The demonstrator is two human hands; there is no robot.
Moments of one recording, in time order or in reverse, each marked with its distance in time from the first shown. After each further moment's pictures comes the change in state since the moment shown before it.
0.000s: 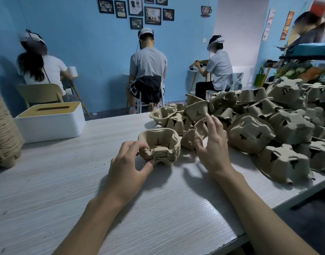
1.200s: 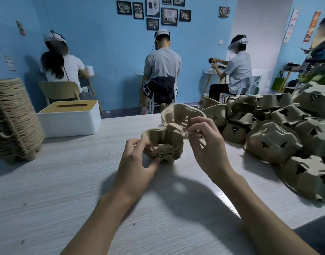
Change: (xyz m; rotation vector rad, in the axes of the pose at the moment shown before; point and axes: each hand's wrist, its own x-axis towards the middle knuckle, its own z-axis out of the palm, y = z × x) left_hand 0.011 -0.017 -0.005 0.036 0.088 -0.048; right_hand 0.004 -0.050 0.022 0.510 -0.024 -0.313
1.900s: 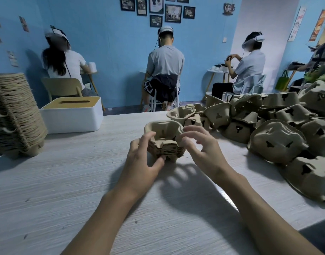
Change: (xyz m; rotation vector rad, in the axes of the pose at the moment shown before) left_hand -0.003 -0.002 0.007 -0.083 -0.028 -0.035; right_hand -0.008 0.002 0.006 -0.006 -0.252 0.232
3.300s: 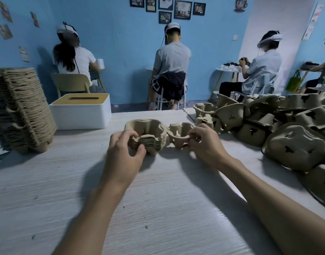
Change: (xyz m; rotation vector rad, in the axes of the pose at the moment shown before) left_hand 0.015 -0.017 -0.042 0.118 0.221 -0.141; right_hand 0.050 0.033 0.024 -0.354 -0.093 0.098
